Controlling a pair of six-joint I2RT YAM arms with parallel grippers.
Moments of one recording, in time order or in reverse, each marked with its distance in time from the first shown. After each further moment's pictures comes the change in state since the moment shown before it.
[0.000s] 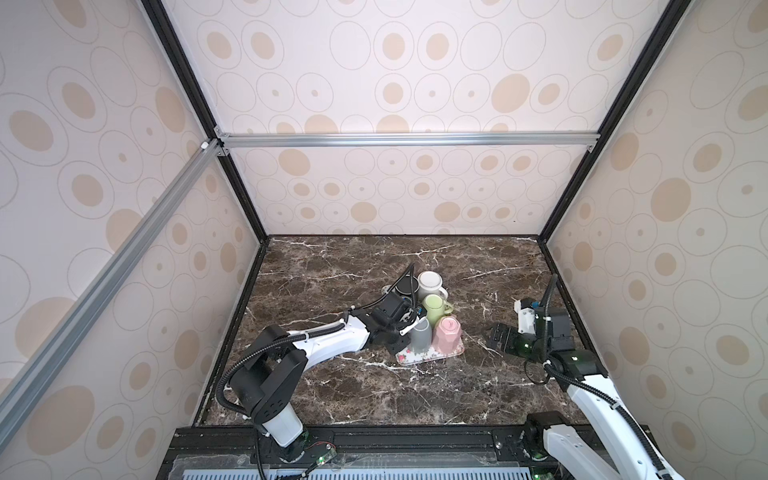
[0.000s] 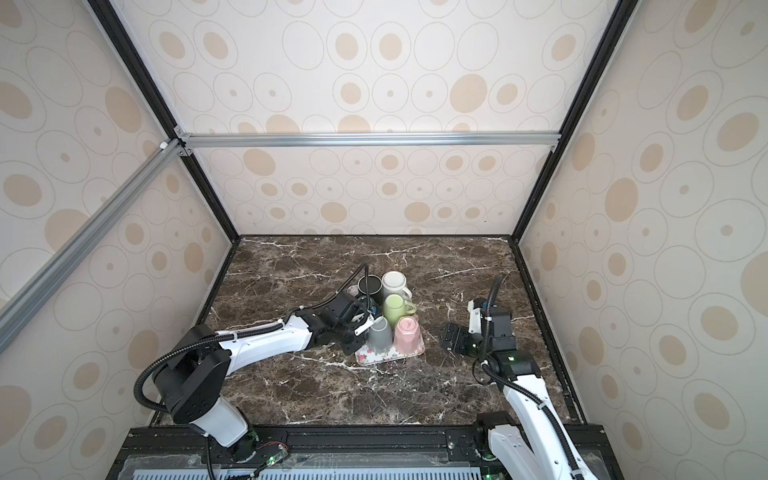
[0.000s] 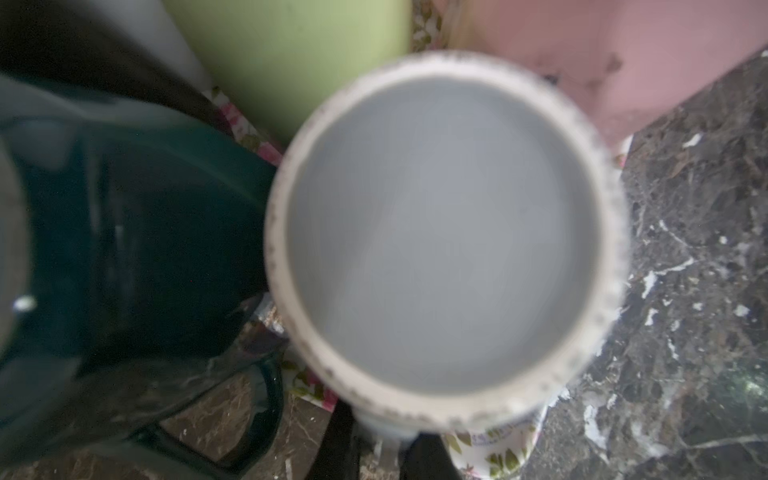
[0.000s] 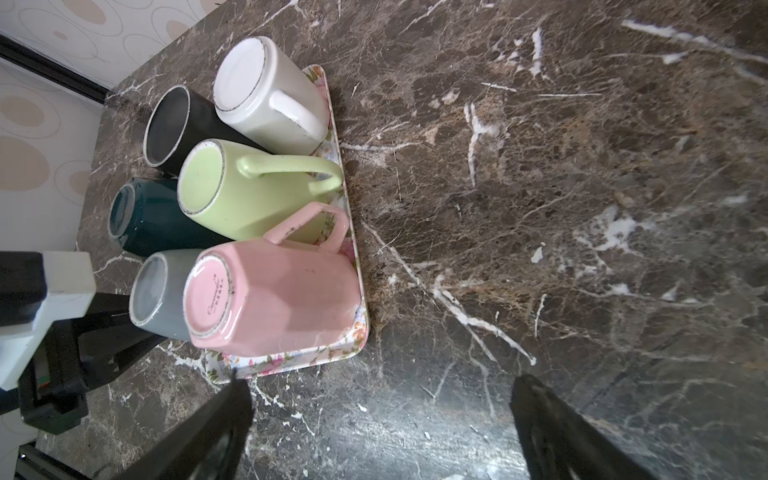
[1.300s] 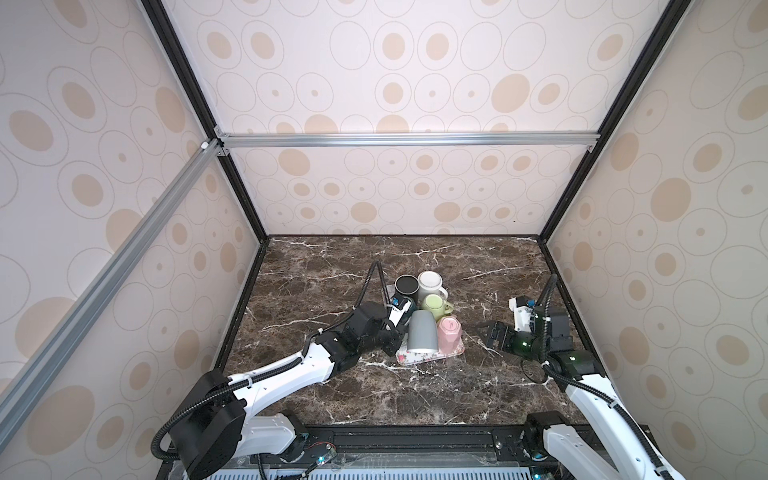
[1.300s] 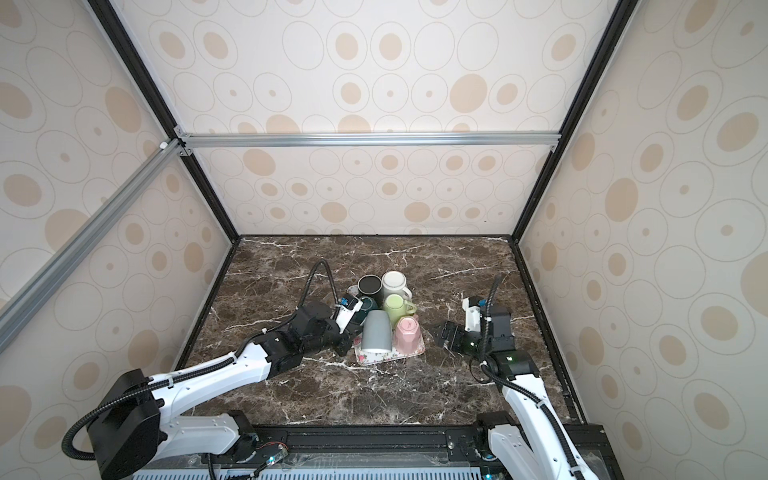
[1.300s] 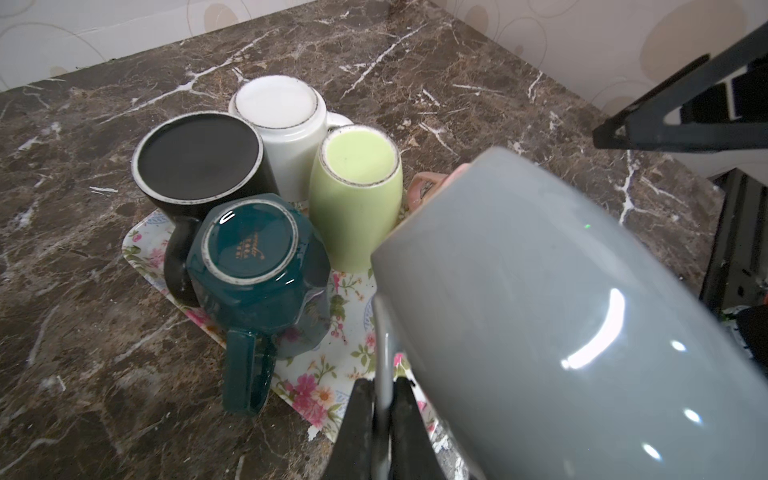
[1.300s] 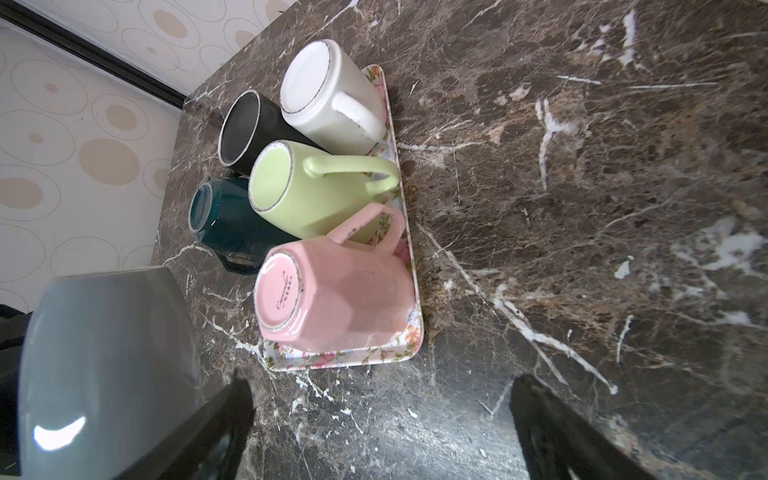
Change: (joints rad) left arm -0.014 -0.383 -0.287 0.360 0.042 -0.393; right arm 0.006 0.006 -0.020 0.085 -0.139 0.052
